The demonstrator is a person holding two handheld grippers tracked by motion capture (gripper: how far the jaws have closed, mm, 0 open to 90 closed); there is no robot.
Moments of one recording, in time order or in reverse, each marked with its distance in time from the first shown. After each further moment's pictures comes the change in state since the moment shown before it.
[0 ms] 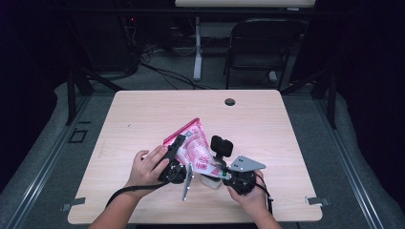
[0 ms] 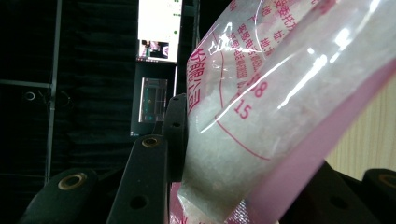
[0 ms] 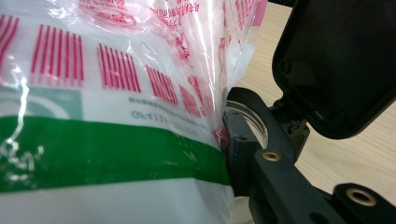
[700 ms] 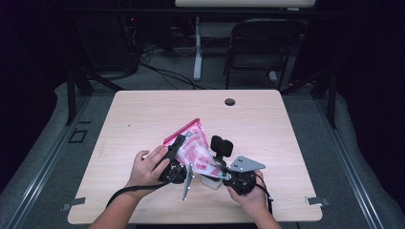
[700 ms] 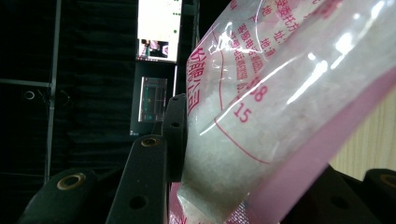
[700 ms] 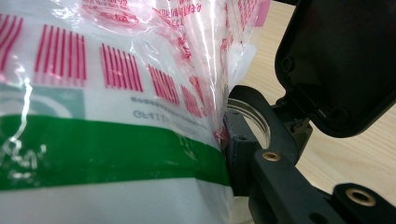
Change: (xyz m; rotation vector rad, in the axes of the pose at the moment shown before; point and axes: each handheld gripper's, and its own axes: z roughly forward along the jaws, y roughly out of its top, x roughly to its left) left arm -0.001 0.000 0.001 0.002 -0.001 -0.002; right arm 0.000 0.000 0.000 0.009 0.006 -0.003
